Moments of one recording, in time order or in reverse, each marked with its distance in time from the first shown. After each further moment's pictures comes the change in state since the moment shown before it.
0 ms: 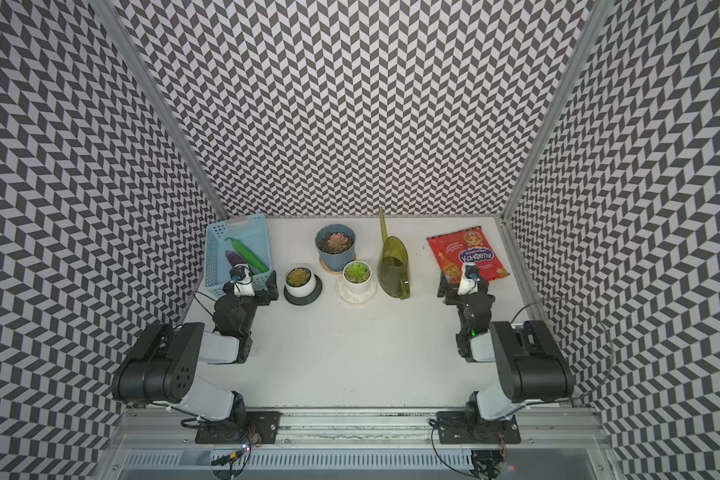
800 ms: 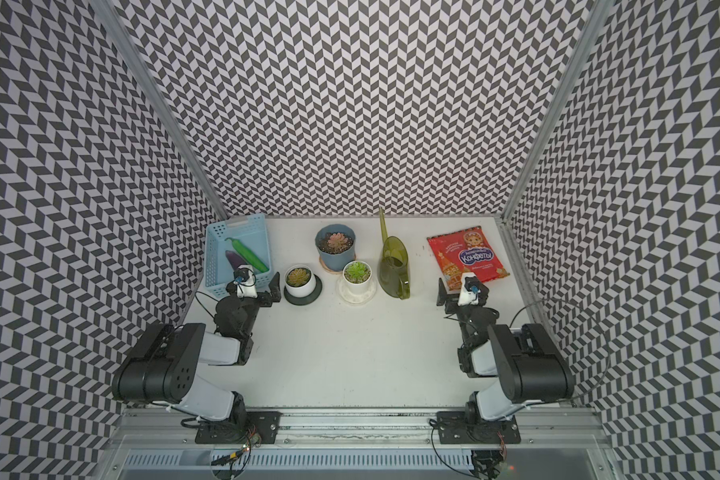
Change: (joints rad) left arm -0.019 0.000 -0.015 0.023 0.019 0.026; right arm 0.001 -0.003 -0.135 0.241 -0.075 -0.029
